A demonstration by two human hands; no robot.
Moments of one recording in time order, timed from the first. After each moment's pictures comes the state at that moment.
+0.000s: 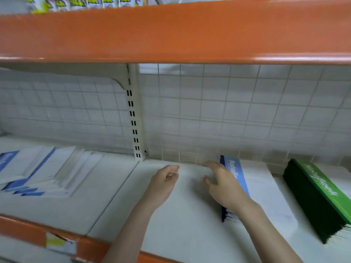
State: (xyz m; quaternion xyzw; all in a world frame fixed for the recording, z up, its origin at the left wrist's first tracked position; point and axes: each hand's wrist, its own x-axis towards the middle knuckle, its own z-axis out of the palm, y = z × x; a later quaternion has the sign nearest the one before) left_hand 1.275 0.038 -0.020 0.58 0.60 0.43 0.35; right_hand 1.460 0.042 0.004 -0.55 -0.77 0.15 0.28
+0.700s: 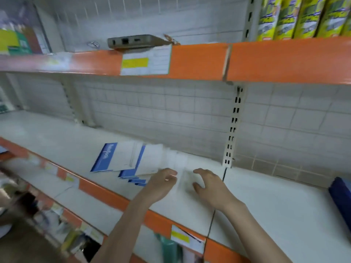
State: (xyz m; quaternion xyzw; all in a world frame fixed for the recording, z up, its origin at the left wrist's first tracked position) left_hand 0.989 -0.024 -0.006 0.54 0.70 0.34 0.32; right_hand 1.169 0.022 0.000 -0.44 -0.85 0.23 0.18
